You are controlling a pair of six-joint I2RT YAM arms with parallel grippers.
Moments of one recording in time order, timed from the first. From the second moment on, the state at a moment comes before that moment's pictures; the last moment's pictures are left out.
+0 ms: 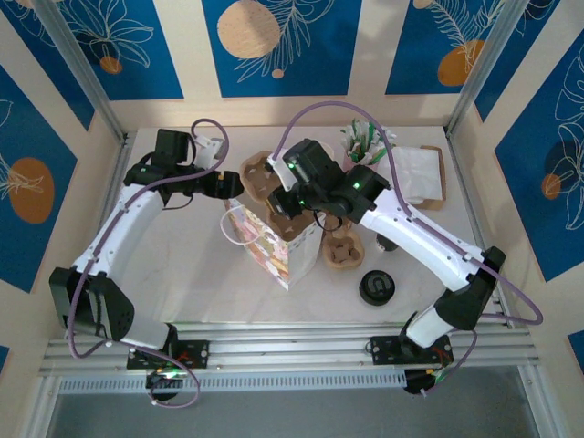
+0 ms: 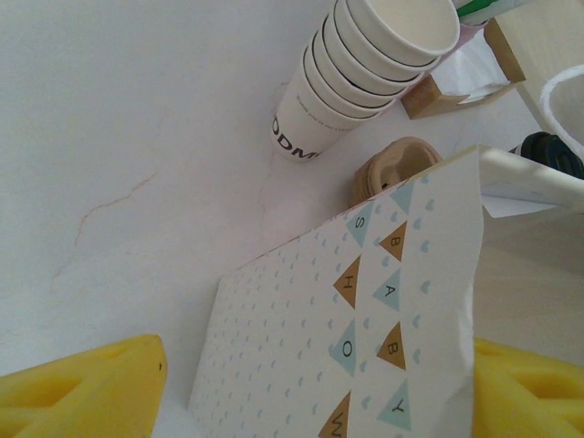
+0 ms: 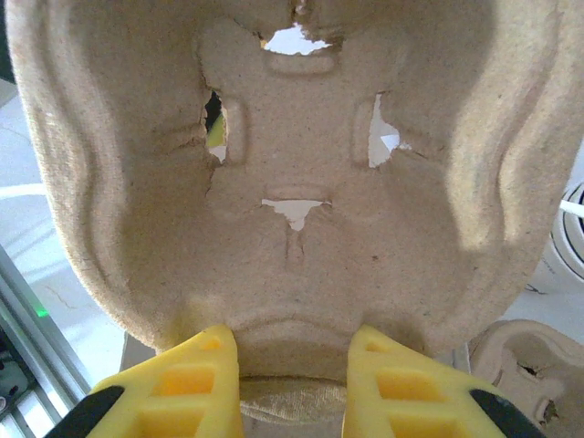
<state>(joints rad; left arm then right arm) -0.22 1.44 1.37 -0.75 0.55 -0.02 0.89 1.55 1.71 -0.95 0.03 0.14</state>
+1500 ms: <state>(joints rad) -0.22 1.21 1.20 -0.53 0.28 -0.04 0.91 1.78 1.92 -1.21 0.06 0.09</state>
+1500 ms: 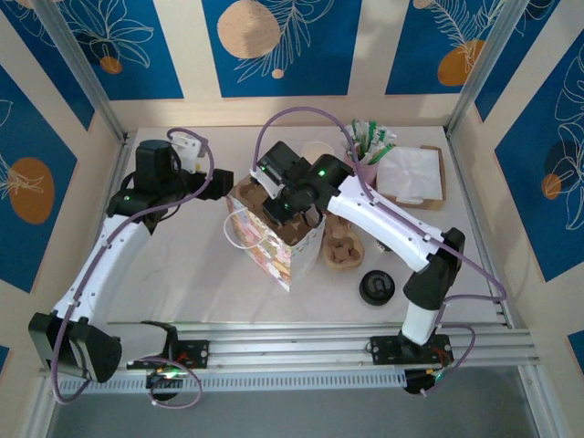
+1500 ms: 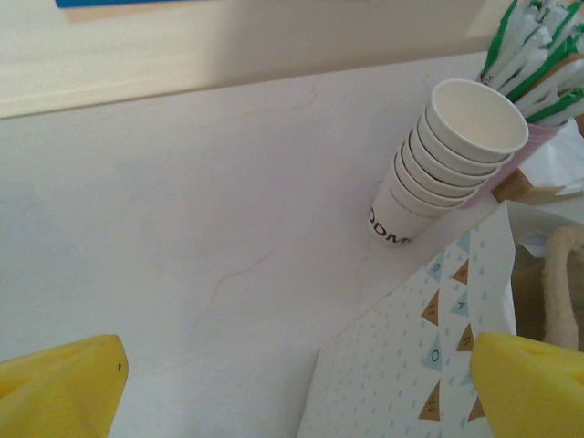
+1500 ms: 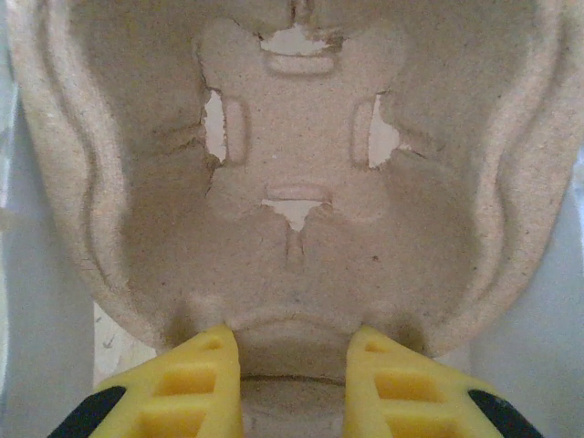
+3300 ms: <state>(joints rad) -0.22 1.32 1.32 -0.76 0.52 -0.10 0.92 1.78 1.94 -1.24 0.11 0.07</state>
